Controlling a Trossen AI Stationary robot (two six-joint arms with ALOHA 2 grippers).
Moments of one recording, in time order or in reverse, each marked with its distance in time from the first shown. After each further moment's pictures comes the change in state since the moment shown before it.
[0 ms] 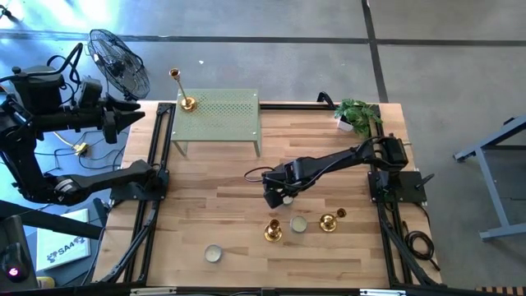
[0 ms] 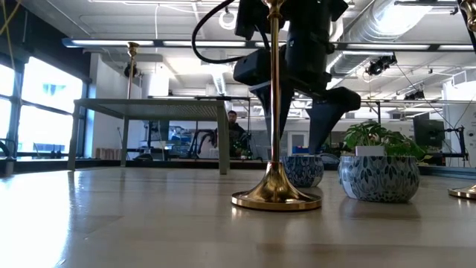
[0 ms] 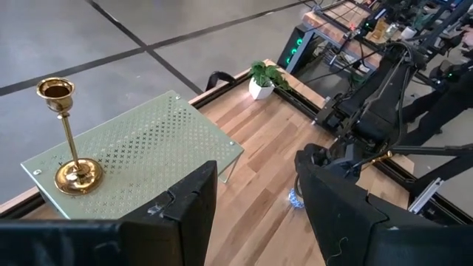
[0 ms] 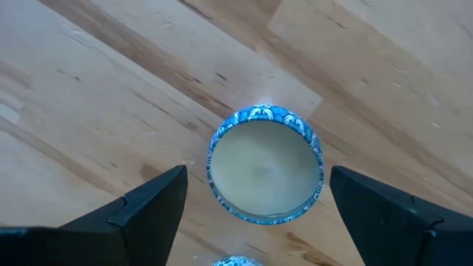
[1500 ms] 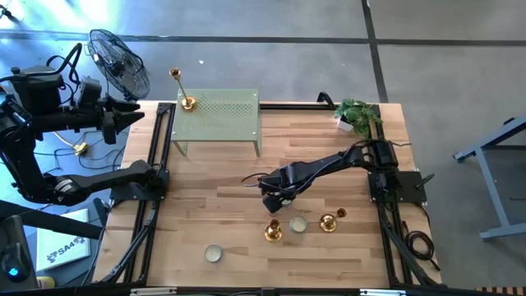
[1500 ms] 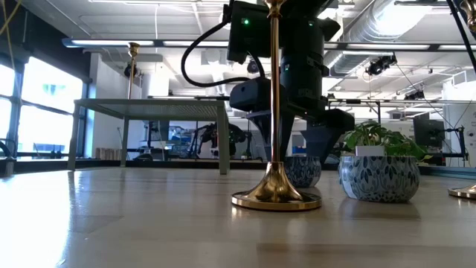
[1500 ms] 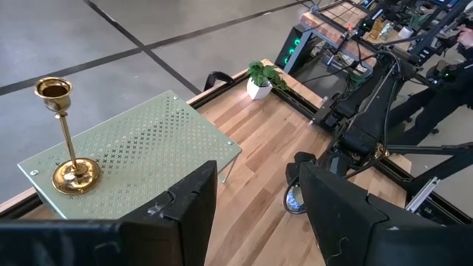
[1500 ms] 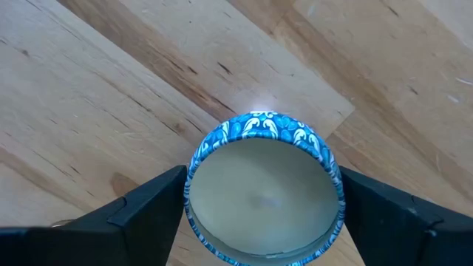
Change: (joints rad) left arm 0.000 0.000 0.000 0.000 0.007 0.000; right arm 0.000 0.094 0.000 0.049 -0.031 -0.089
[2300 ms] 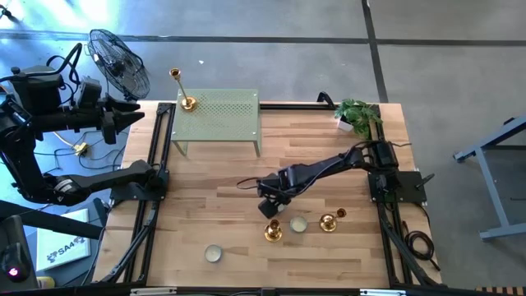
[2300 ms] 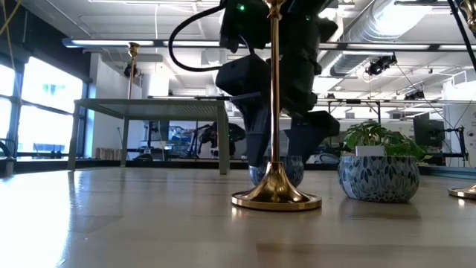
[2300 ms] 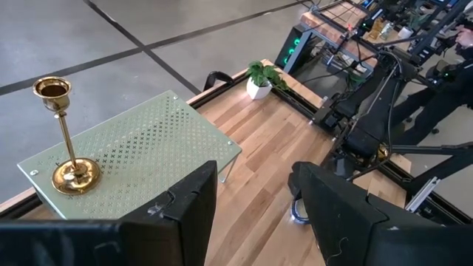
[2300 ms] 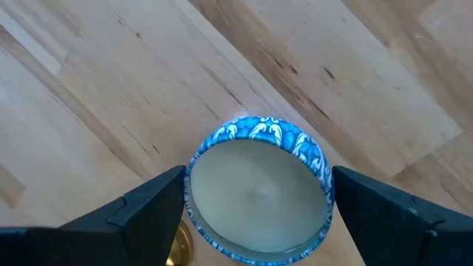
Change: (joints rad) left arm 0.000 0.000 0.000 0.000 0.000 0.000; right arm 0.014 0.000 0.000 0.136 -0.071 -0.077
